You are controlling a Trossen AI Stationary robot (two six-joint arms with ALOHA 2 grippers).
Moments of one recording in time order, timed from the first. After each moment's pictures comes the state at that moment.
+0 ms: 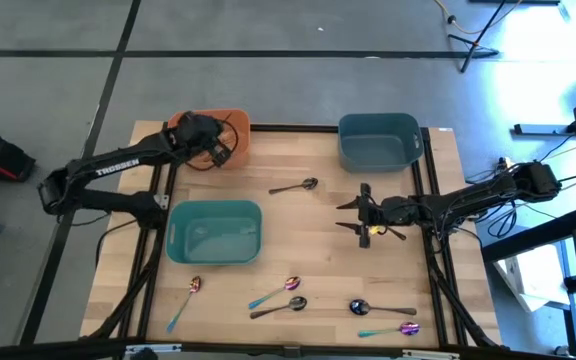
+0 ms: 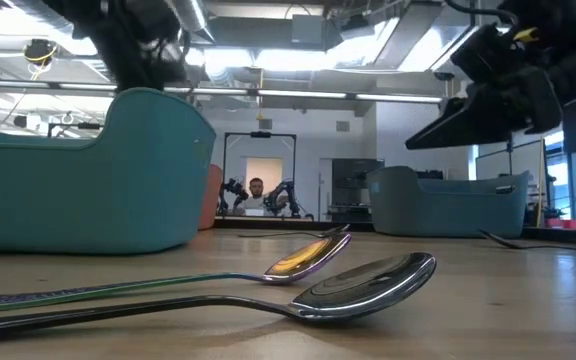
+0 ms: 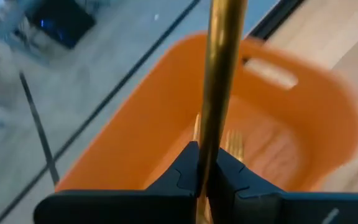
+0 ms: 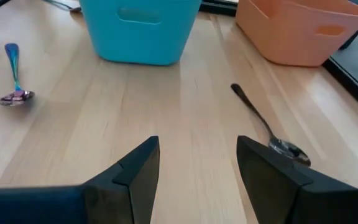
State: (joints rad) left arm 0.61 1.11 0.79 -0.48 -0.50 0.11; right arm 0.16 1.07 0.29 0.37 0.23 -0.07
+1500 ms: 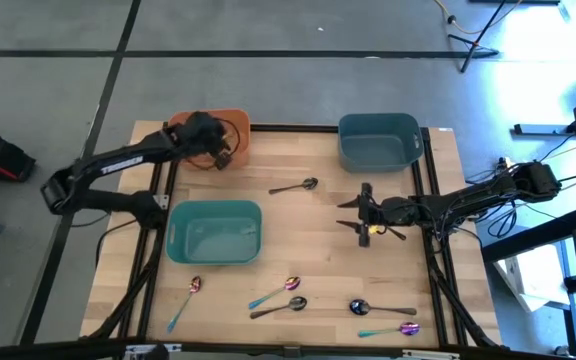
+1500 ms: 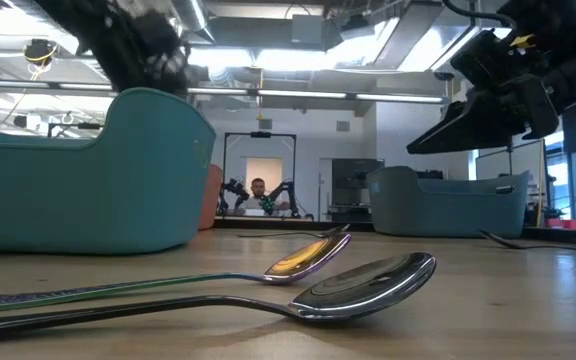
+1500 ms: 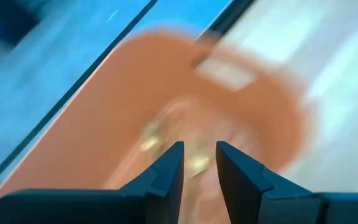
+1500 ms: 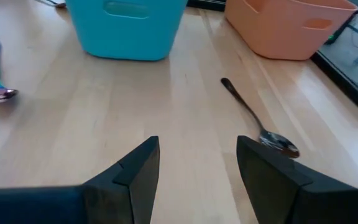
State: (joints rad) left arm 0.67 1.12 0.77 -0.43 -0.26 0.13; right arm 0.16 1.07 0.28 0.36 0.27 -0.06
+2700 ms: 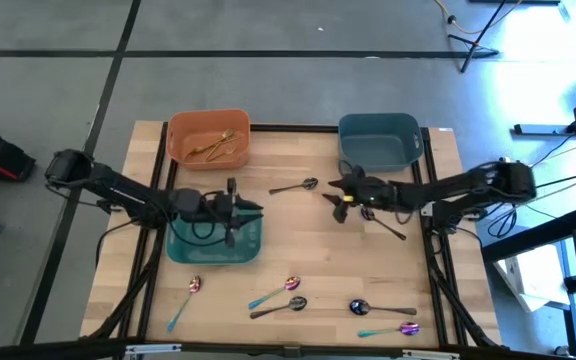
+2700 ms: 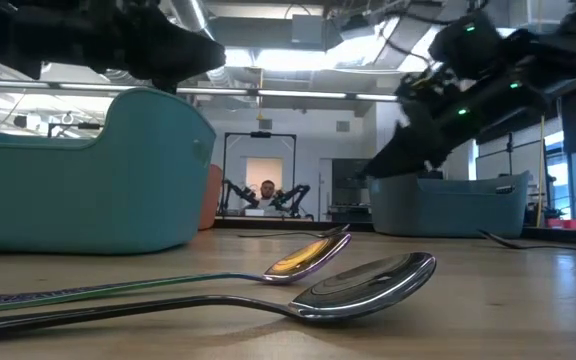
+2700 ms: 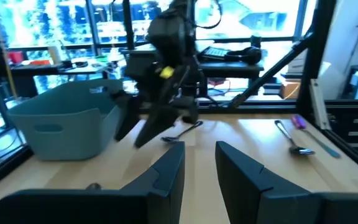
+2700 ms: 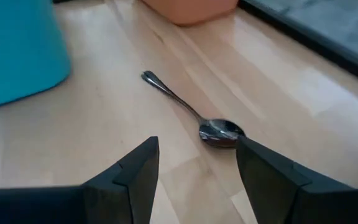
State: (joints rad) left arm -0.16 1.17 0.32 0.82 -0.25 0.01; right arm -0.10 1.37 0.45 0.40 0.27 0.21
